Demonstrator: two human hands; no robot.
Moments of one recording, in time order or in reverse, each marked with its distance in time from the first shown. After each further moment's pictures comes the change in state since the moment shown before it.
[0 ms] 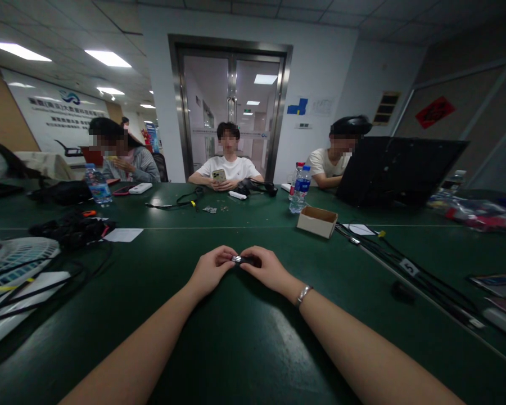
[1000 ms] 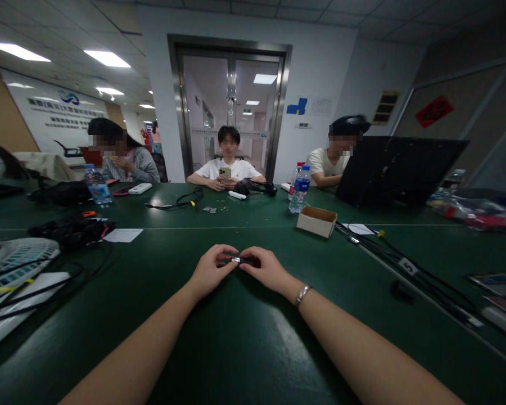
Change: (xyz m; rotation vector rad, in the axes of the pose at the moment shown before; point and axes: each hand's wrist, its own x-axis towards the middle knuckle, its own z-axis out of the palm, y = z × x) left_hand -0.002 0.000 0.001 0.014 0.014 0.061; right_hand 0.000 0.003 0.003 0.048 0.002 -0.017
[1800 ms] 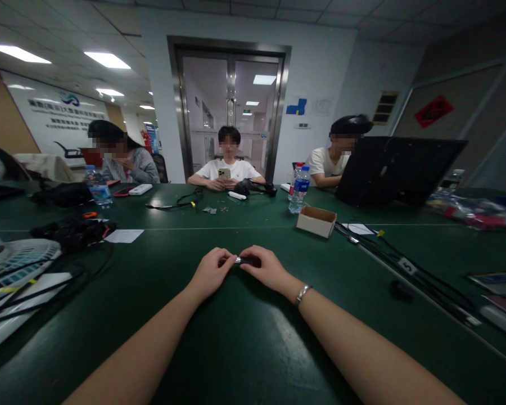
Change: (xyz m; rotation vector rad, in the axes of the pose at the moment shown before) left_hand -0.001 0.004 0.001 0.268 0.039 -0.013; right_hand 0.000 -0.007 -0.003 -0.023 0.007 -0.004
